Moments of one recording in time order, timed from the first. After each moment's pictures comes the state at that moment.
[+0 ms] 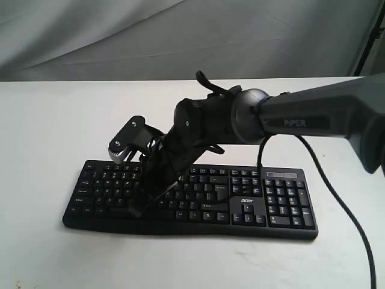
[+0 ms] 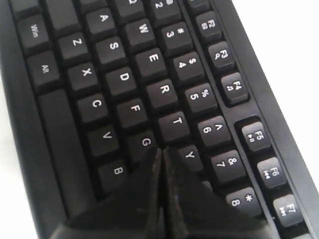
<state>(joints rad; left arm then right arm) 0.04 0.00 0.00 0.03 0.16 -0.02 0.89 2.18 -1.47 0.40 0.52 -0.71</state>
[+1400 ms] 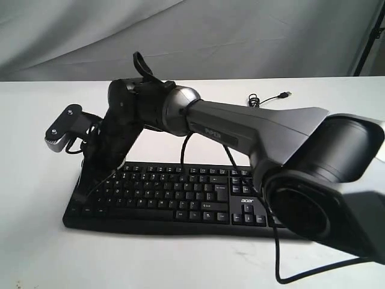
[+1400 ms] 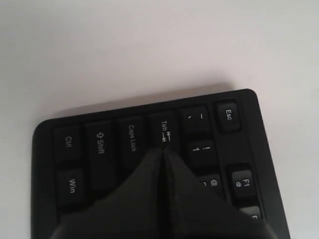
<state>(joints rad) 0.04 0.00 0.00 0.03 0.16 -0.02 0.97 2.49 -2.13 0.34 0.86 -0.67</state>
